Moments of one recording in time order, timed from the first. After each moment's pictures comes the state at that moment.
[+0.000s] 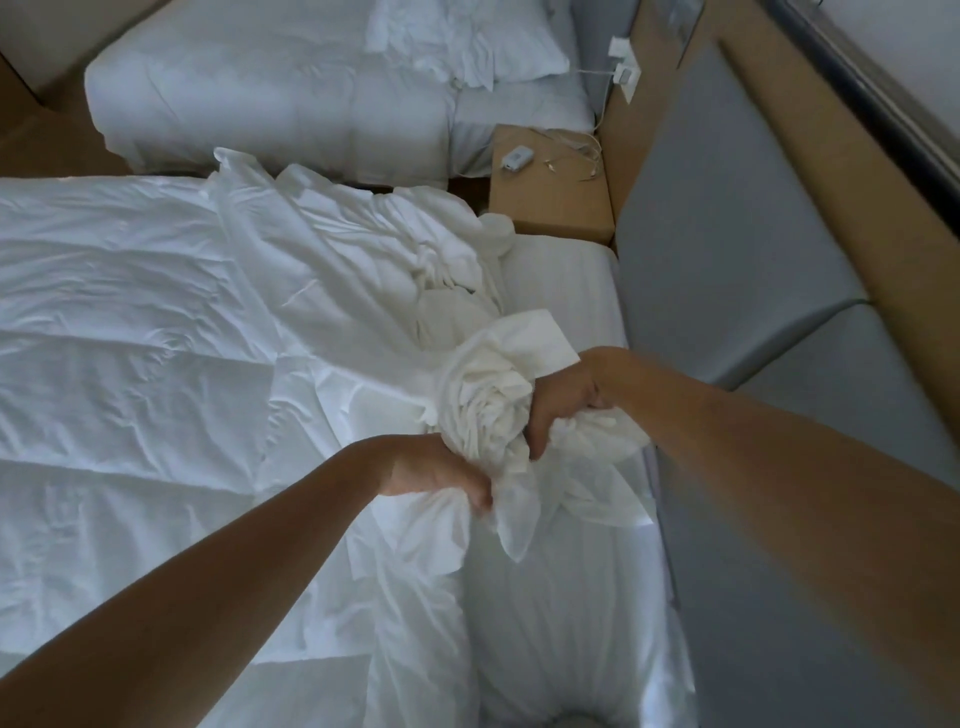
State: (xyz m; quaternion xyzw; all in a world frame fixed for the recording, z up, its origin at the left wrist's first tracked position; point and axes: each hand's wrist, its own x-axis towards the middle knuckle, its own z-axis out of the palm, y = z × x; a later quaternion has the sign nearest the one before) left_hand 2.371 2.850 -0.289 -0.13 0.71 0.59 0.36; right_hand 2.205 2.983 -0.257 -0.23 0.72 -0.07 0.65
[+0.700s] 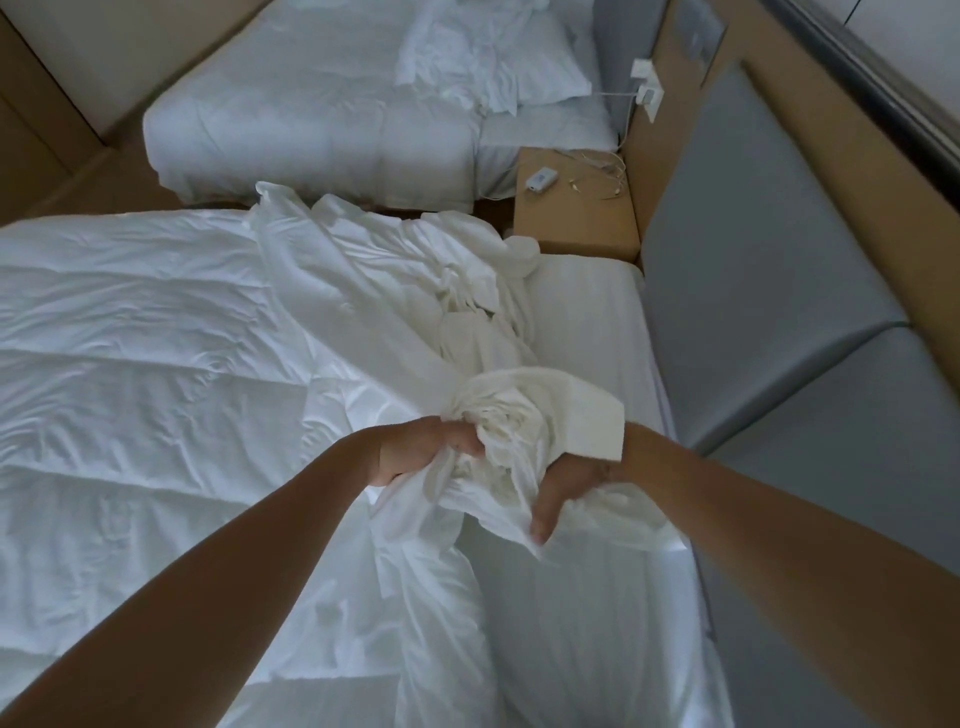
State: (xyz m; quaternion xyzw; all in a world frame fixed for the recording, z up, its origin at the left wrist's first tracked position) left_hand 2.369 2.812 -0.262 -0.25 0.65 0.65 0.30; right_hand 2.249 2.993 -0.260 -0.24 0.72 -0.03 0.65
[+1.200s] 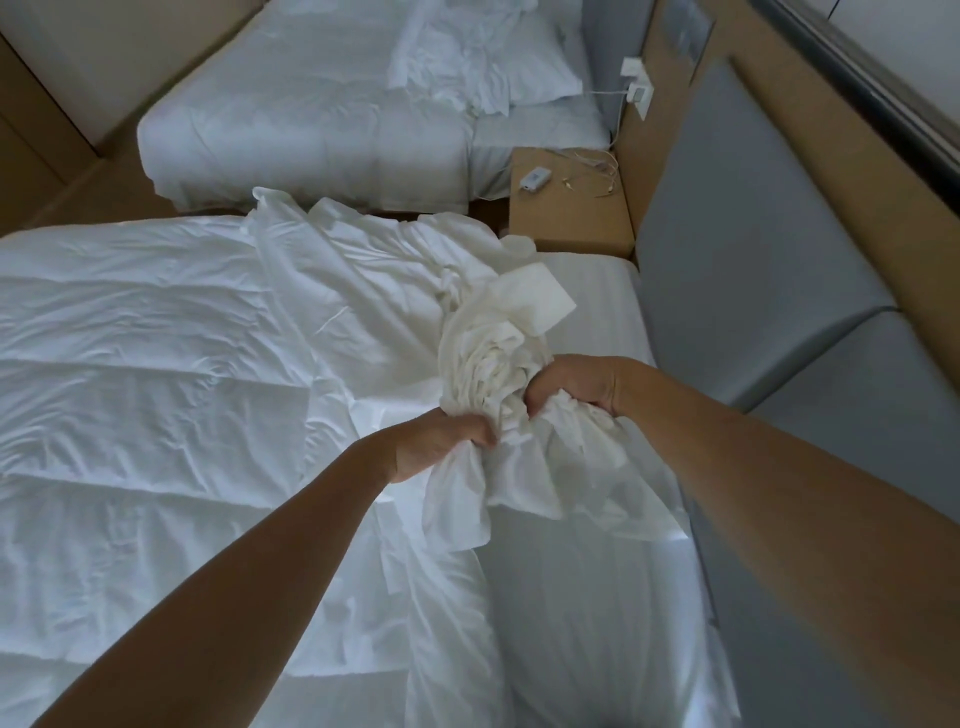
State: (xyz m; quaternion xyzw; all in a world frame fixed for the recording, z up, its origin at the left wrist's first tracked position) left_hand 2.368 2.824 -0.268 -0.18 0.66 0.70 0.18; right_hand 2.211 2.973 -0.246 -0.18 0.68 -0.38 0.60
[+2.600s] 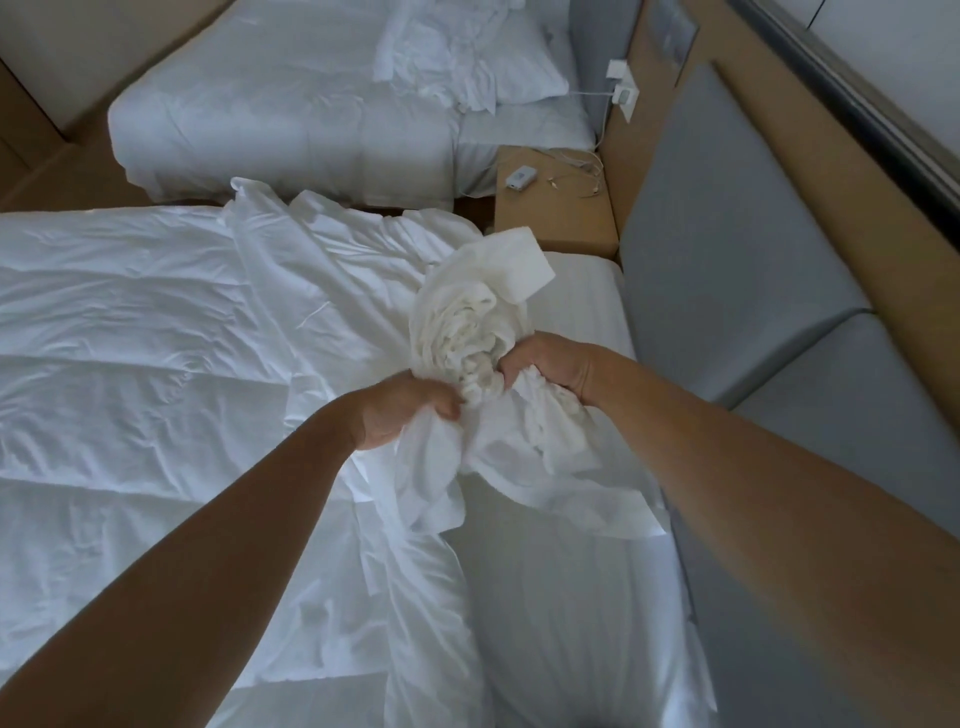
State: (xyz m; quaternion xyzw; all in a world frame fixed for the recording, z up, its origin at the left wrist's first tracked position) left_hand 2.353 2.796 -0.260 -0.16 0.64 0.74 0.14; right_hand 2.216 2.955 -0.237 -0.16 0.69 -0.45 0.54
